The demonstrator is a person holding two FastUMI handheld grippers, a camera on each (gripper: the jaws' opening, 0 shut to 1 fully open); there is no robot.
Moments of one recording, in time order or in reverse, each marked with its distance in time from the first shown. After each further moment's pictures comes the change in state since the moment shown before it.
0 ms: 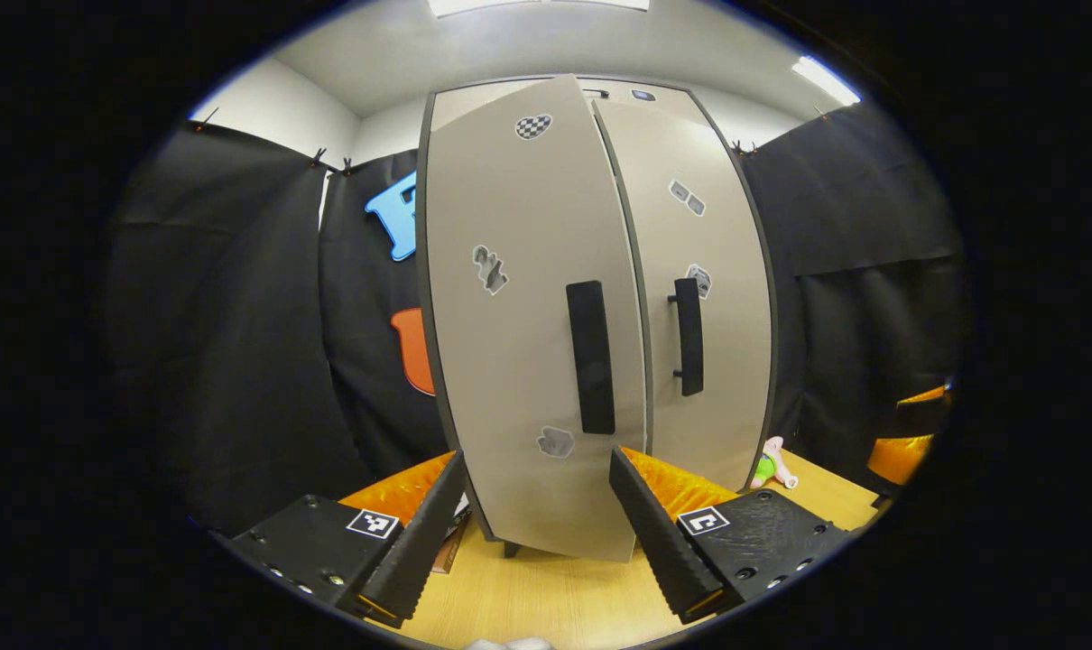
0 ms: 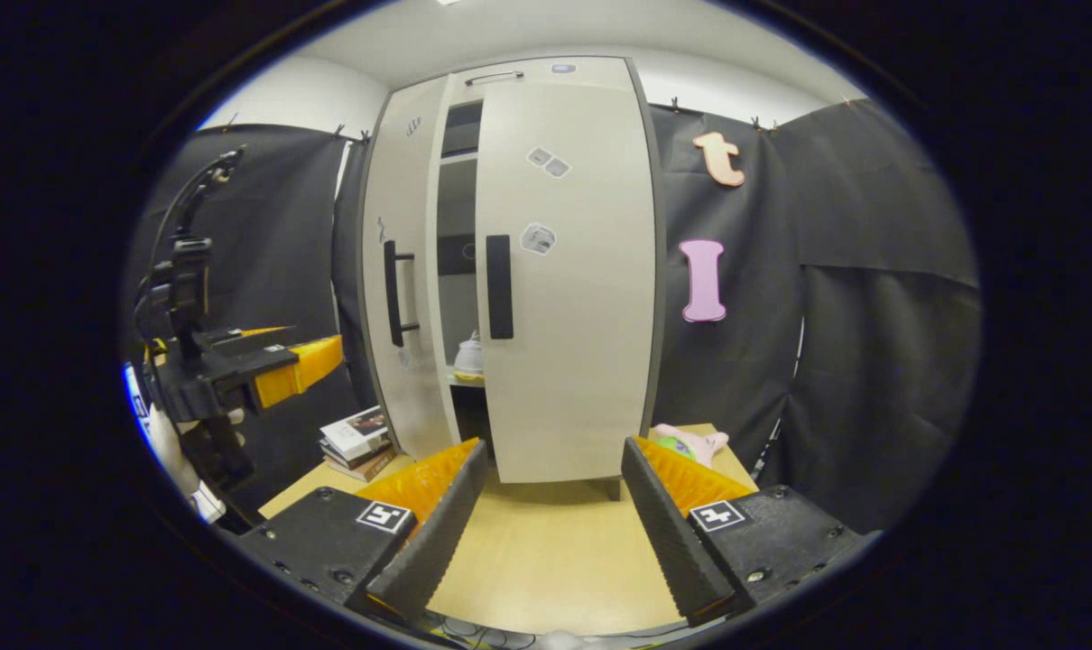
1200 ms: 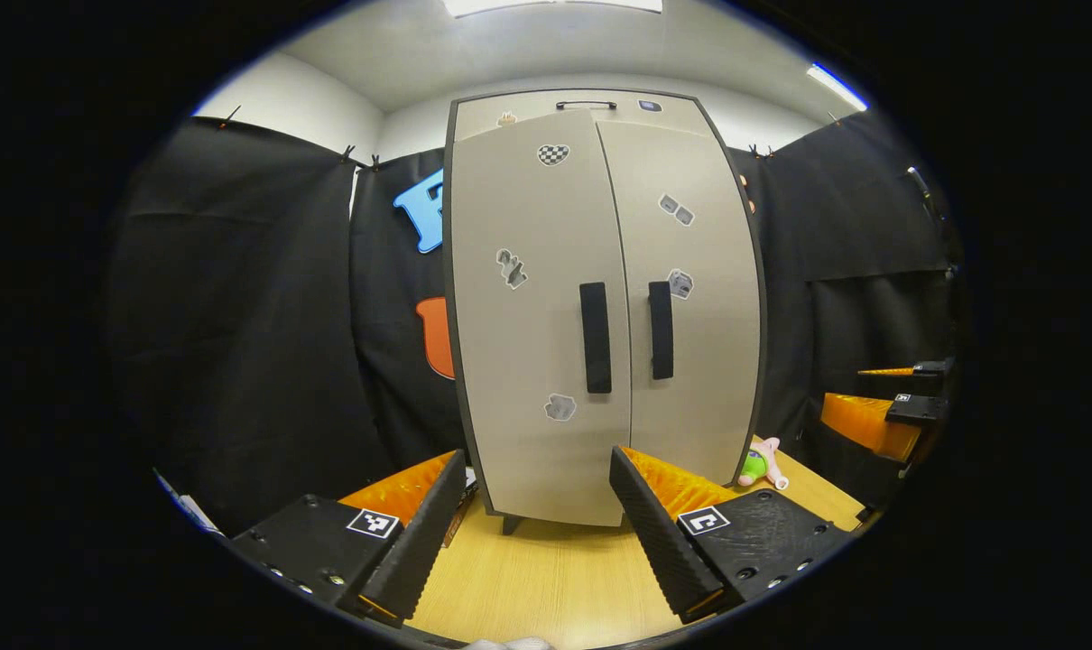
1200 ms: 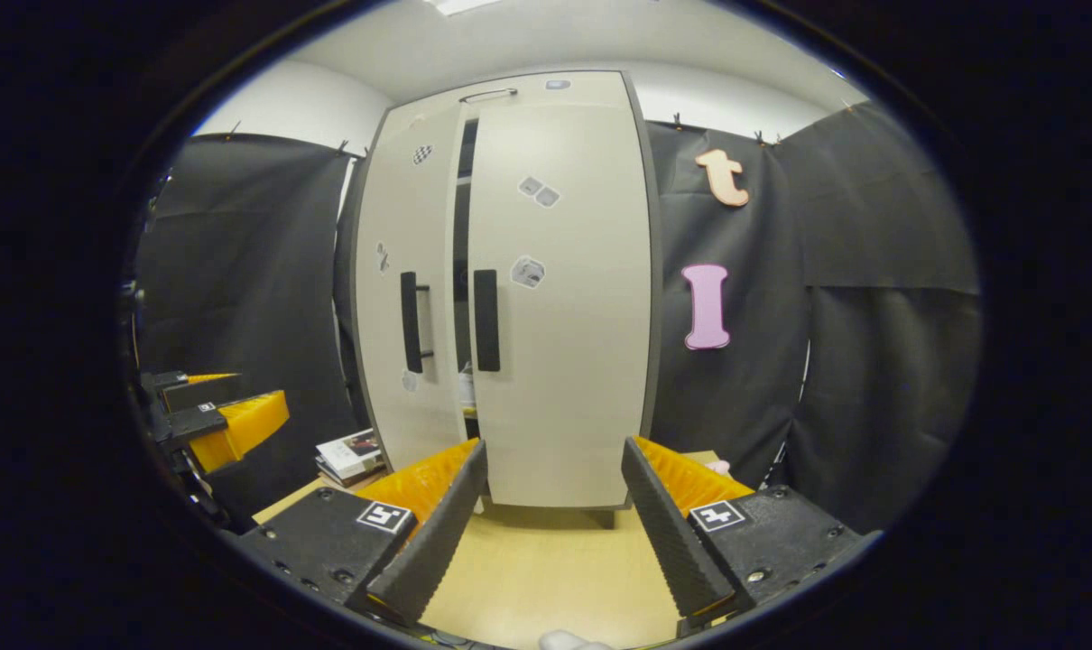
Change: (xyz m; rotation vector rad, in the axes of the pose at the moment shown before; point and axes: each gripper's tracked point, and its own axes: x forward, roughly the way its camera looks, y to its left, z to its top) left arm -0.057 -0.019 0.000 -0.050 0.024 0.041; right arm 0.012 -0.020 0.027 -0.006 -0.082 0.017
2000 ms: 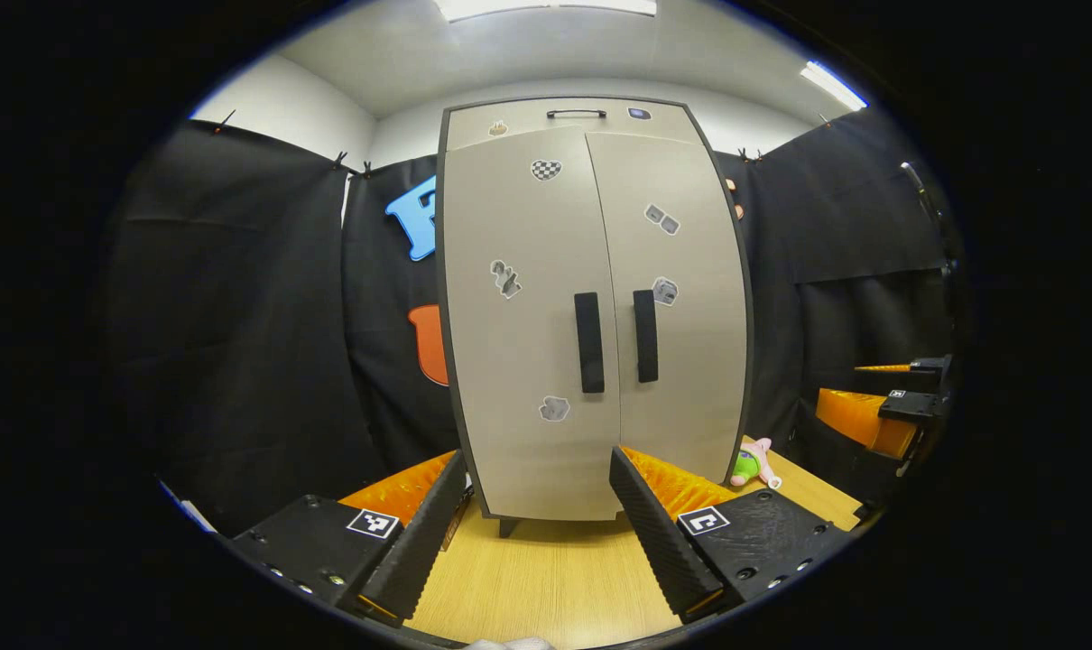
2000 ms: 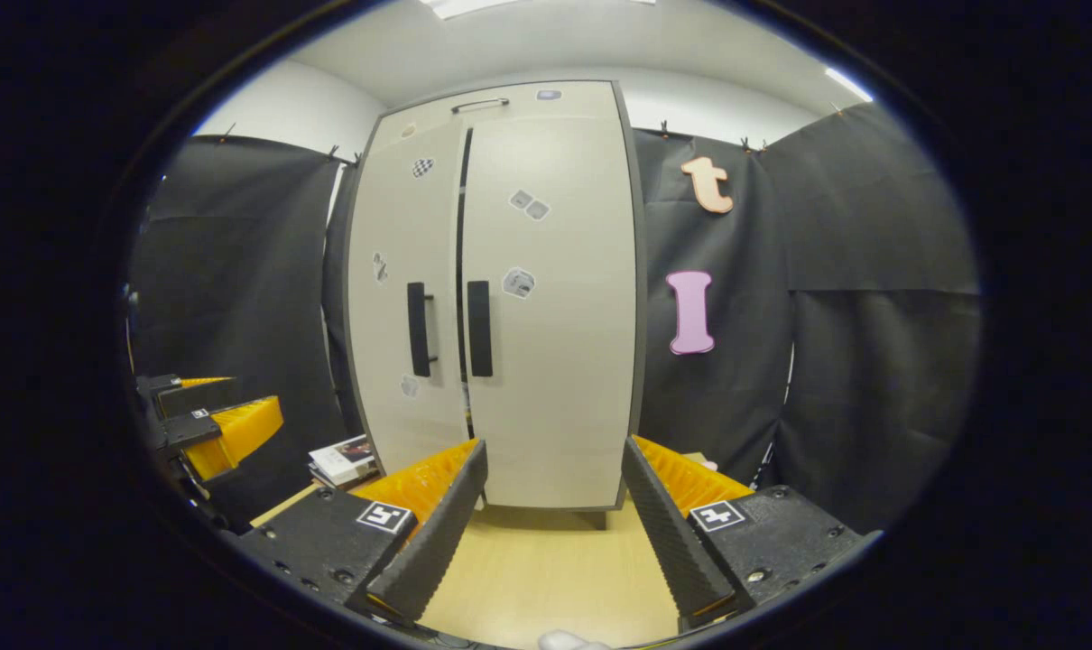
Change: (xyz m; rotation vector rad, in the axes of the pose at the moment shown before) left arm -0.006 -0.004 0.008 0.015 -0.013 -0.030; right arm -0.012 0.001 0.001 0.008 -0.020 -0.053
